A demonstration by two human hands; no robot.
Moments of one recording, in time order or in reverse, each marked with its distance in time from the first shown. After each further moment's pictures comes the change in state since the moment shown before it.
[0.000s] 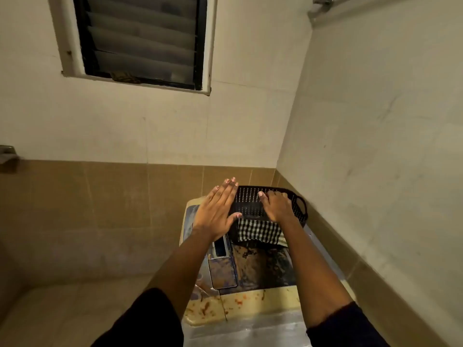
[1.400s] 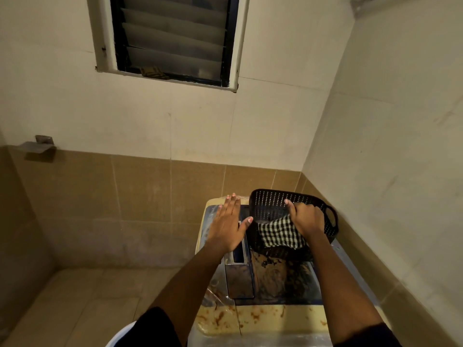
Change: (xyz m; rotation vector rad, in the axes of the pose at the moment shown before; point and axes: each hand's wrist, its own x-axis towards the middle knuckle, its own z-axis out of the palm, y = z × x) left_hand -0.011 -0.007 0.034 -0.495 -0.266 -0.378; right_hand 0.024 0.023 0.026 -0.270 0.217 -0.137
